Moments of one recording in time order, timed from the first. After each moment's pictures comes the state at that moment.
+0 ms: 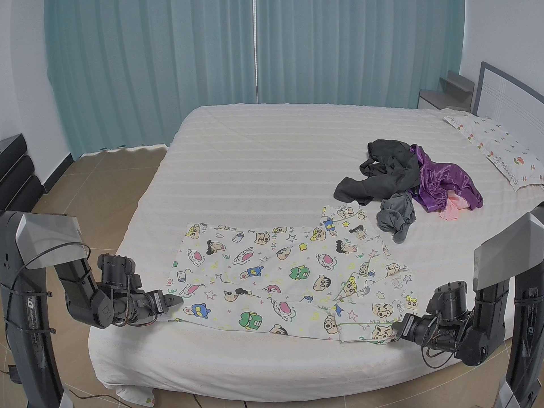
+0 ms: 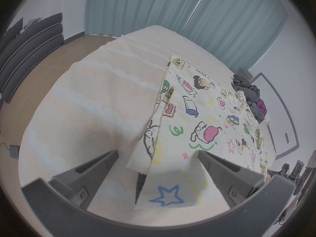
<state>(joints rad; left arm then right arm) -0.02 2.35 -0.62 -0.88 -0.21 -0.35 0.27 2.34 -0.17 -1.42 0.00 0.66</state>
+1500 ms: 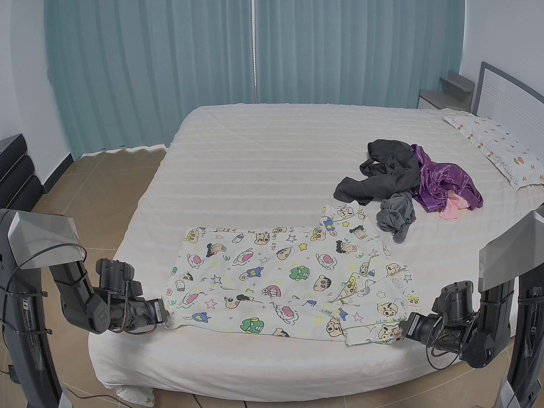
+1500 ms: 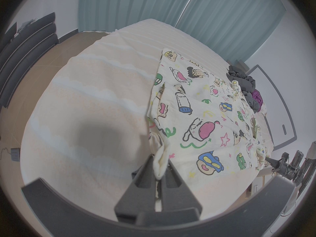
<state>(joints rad) -0.03 2.29 -0.53 -0.84 -0.23 -0.31 0.26 2.31 -0.12 -1.46 -0.02 0.65</state>
